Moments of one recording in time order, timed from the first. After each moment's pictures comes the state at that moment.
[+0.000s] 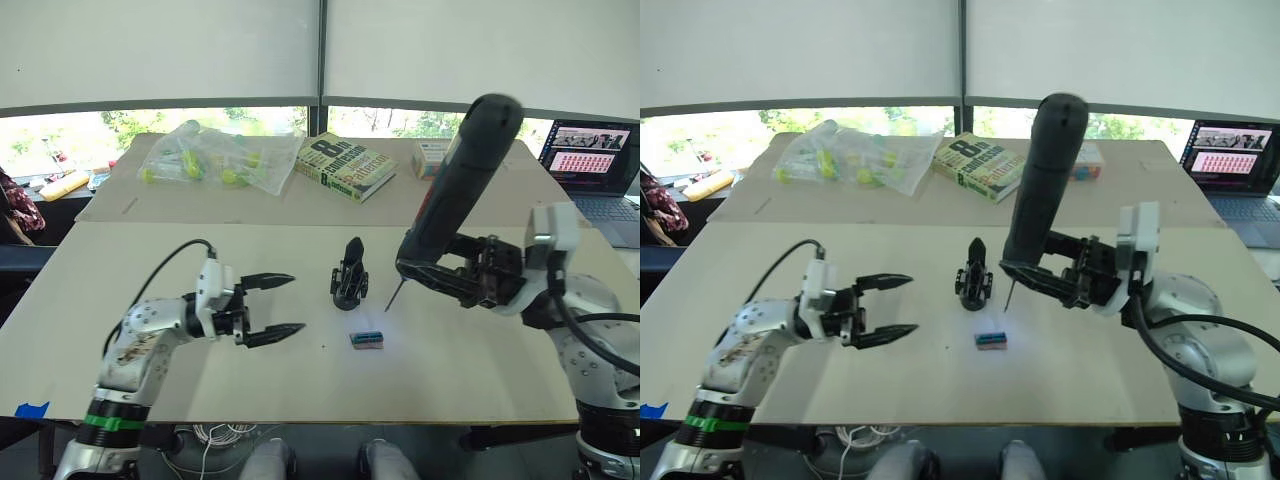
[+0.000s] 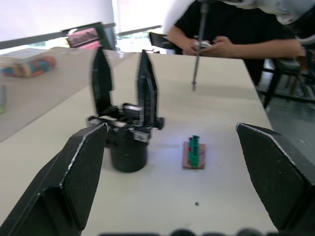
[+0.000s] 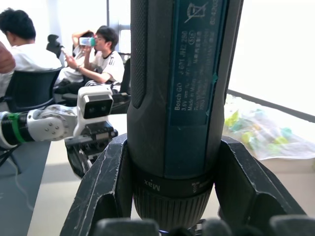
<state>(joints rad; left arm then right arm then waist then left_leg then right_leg) -0.23 0.59 0.09 -0.13 -0.60 0.23 -1.17 -0.30 -0.68 -0.25 -0.43 0.87 0.43 0.96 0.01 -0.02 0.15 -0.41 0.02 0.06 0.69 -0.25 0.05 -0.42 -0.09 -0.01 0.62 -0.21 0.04</state>
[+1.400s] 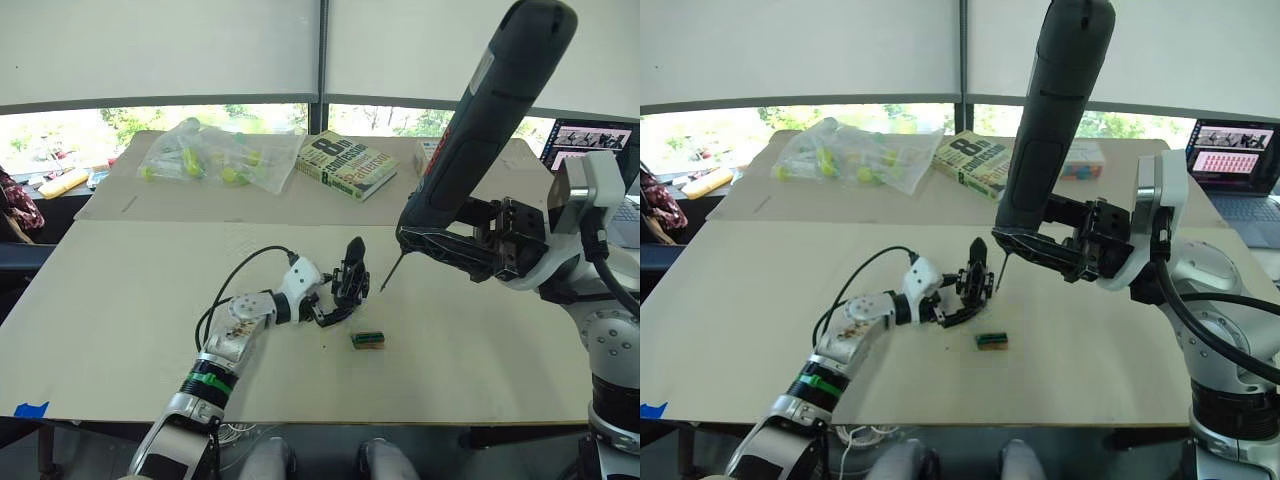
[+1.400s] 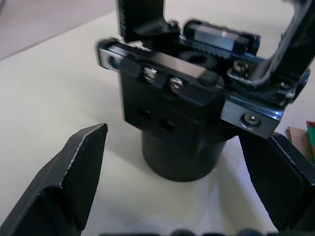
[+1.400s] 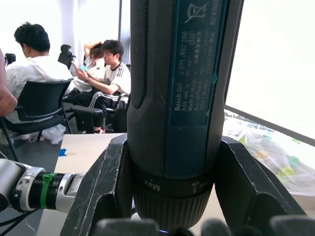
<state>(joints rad) -0.53 0.23 -0.24 0.38 -0.11 0.12 -0.84 -0.45 -0.71 -0.23 -0.46 0.96 0.51 0.89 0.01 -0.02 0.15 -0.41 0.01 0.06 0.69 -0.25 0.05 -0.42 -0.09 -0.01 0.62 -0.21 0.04</state>
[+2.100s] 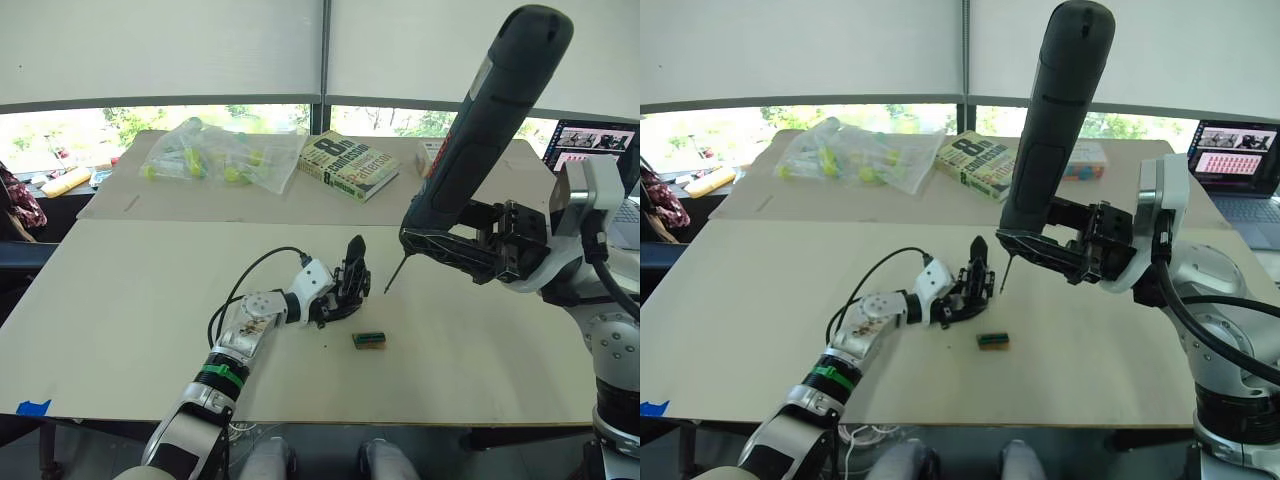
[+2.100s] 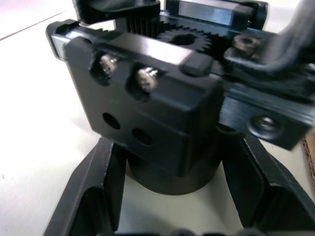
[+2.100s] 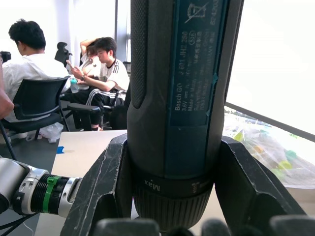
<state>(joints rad) -0.58 0.19 -0.25 0.47 -0.08 0.06 -0.87 -0.42 -0.72 -0.24 -0.47 0.96 0.51 0.88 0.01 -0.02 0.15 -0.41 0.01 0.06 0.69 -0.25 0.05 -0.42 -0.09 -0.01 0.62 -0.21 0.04</state>
